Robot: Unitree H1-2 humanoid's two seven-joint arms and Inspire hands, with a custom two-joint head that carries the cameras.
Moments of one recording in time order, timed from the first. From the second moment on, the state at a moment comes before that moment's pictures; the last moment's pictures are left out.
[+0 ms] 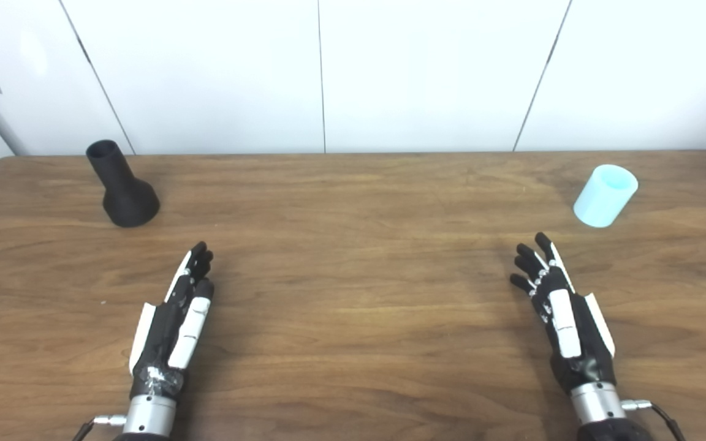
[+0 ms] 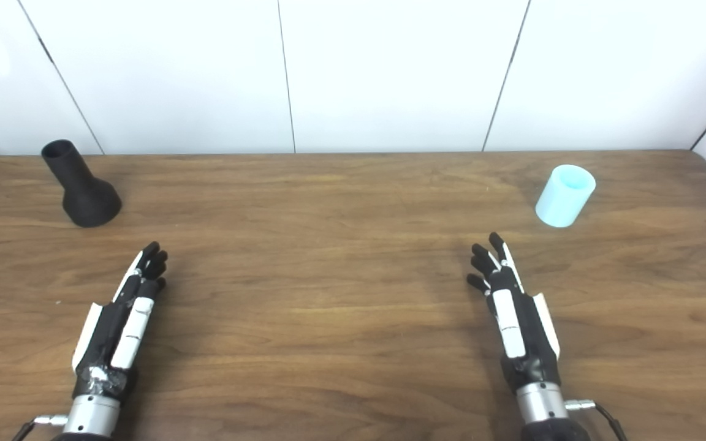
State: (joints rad) left arm 0.15 0.09 0.09 -0.22 0.04 -0.02 -0.09; right arm 0.15 -0.08 -0.05 -0.16 0.01 -0.07 0.05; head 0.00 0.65
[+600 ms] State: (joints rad) left arm 0.15 0.09 0.09 -0.22 0.04 -0.01 -0.09; right arm 0.15 -0.08 -0.05 -0.16 0.01 -0.07 0.05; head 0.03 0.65
